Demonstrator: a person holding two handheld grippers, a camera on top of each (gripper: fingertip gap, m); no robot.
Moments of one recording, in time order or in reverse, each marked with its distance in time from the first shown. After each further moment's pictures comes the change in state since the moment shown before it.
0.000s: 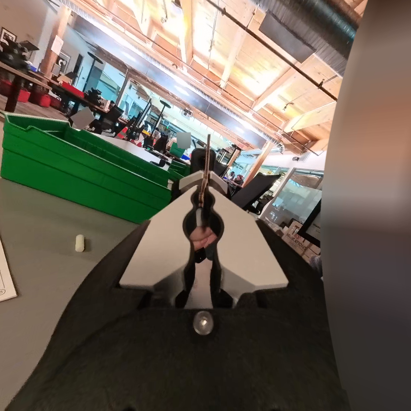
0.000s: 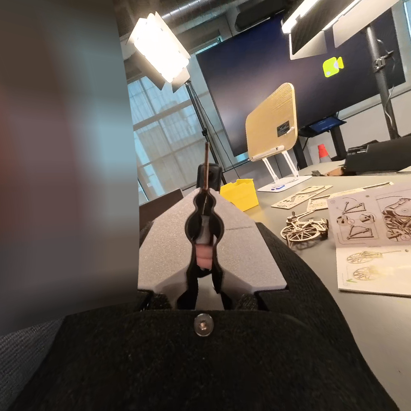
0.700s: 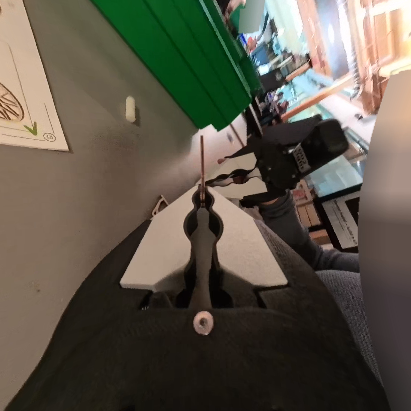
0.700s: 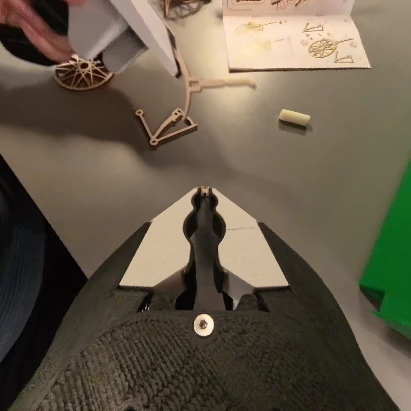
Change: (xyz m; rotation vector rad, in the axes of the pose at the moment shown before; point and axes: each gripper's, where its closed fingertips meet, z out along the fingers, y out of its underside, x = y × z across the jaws) left arm -0.067 0.086 -0.024 -0.502 -0.278 -0.410; right arm 0.058 0.128 -0.124 -0.938 0.765 -0.316
